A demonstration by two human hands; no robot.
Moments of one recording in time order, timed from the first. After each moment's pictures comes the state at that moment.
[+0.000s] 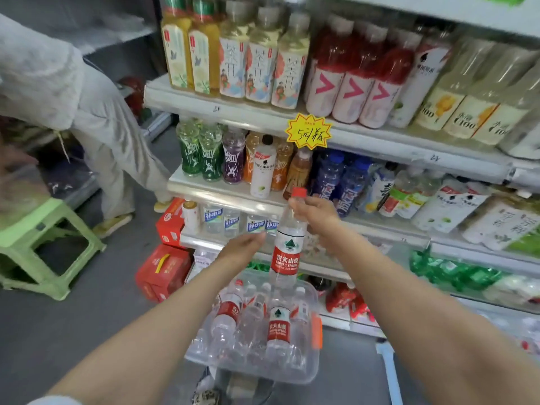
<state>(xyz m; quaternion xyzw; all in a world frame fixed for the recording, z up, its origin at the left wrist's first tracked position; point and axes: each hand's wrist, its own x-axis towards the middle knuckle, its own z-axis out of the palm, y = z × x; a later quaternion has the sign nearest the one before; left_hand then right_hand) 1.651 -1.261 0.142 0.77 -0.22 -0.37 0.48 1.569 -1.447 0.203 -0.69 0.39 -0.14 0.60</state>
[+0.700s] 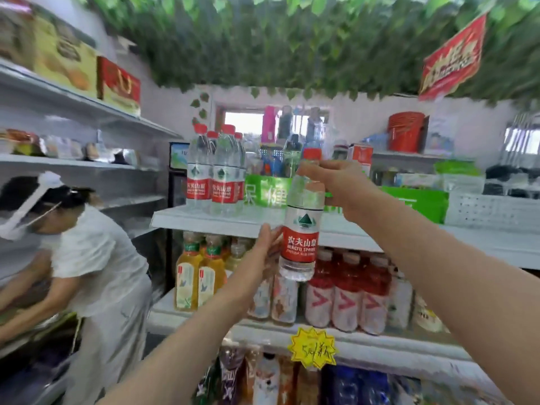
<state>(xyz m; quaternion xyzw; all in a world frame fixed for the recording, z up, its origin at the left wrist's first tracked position) 1.760 -1.334 0.483 0.55 -0.47 -0.22 0.66 1.661 -1.476 0.626 -0.75 0.13 -0.41 0.50</state>
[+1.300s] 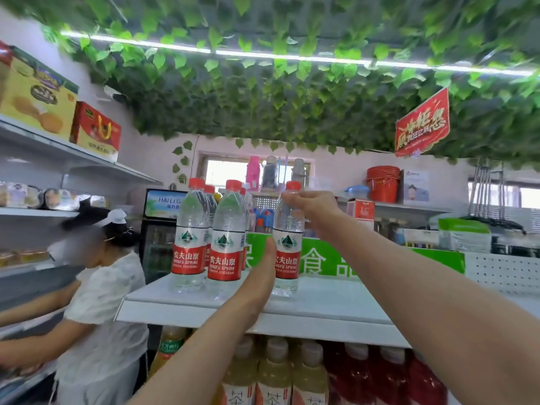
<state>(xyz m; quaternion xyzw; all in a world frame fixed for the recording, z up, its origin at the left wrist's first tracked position) 1.894 -1.422 0.573 0.56 -0.46 -0.17 0.66 1.832 -1.544 0.699 -0.74 0.15 -0.46 0.46</state>
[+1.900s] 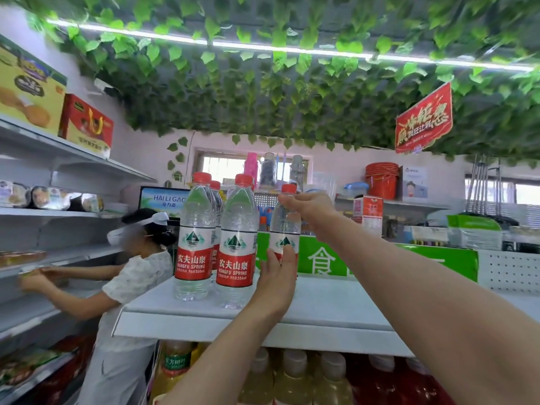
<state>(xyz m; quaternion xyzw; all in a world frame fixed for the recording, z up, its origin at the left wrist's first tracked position) 1.927 -1.456 0.570 0.66 -0.45 -0.10 0.59 1.890 -1.567 0.692 -0.77 0.16 -0.44 0.44</state>
